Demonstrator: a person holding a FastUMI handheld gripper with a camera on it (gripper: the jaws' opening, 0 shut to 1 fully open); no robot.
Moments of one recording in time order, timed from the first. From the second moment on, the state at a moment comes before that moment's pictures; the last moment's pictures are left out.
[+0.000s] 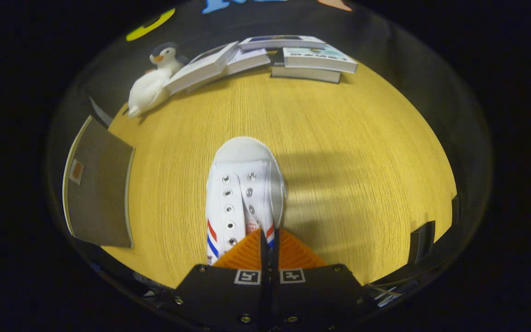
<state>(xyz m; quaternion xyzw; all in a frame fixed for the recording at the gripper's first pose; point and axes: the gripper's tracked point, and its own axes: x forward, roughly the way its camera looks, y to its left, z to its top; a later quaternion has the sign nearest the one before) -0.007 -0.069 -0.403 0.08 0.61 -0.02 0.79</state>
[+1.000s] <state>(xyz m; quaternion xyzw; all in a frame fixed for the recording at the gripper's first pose) 0.023 0.019 -0.286 0.20 0.56 0.05 0.80</state>
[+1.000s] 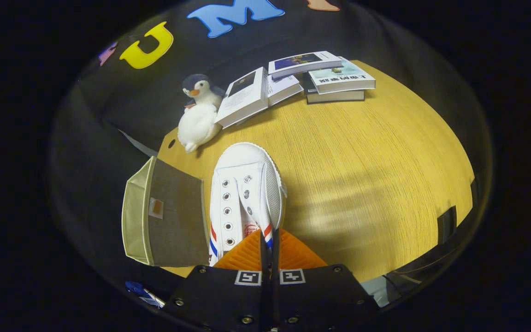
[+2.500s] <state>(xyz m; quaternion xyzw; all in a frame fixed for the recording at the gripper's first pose) 0.070 0.256 -0.244 0.12 0.56 0.15 0.80</state>
